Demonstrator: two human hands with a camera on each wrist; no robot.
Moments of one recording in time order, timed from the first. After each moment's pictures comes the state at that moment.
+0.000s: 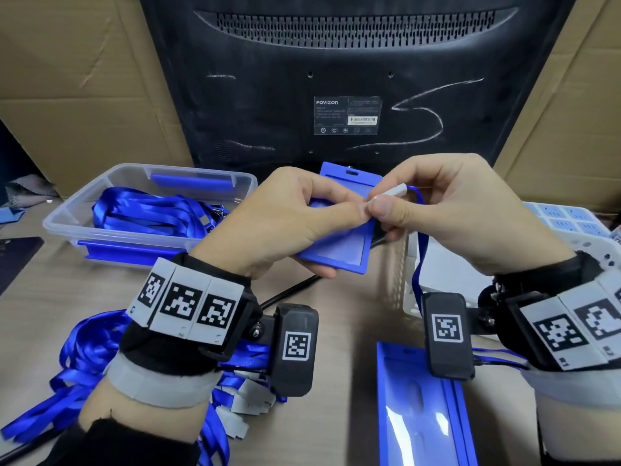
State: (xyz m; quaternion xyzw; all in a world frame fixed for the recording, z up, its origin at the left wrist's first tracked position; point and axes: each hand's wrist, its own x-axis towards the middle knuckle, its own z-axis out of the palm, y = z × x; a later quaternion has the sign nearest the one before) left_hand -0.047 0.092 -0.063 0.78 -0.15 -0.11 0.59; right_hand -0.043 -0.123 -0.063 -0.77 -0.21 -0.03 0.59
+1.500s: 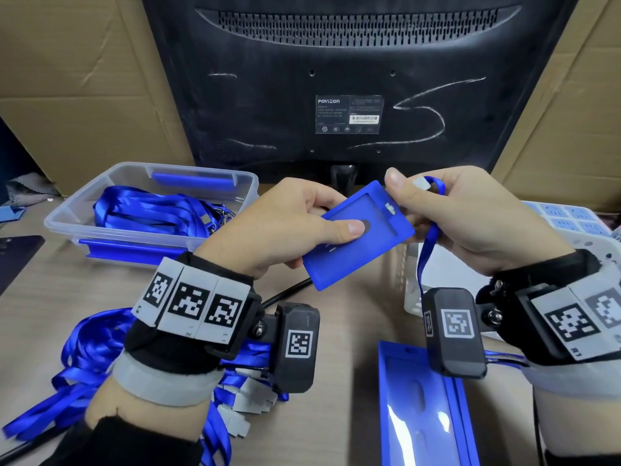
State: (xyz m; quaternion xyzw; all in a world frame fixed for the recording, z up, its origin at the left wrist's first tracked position) left_hand -0.037 0.098 -0.071 0.83 -0.13 -0.14 0.53; right_hand -0.037 -0.124 -0.068 -0.77 -0.08 0.02 0.63
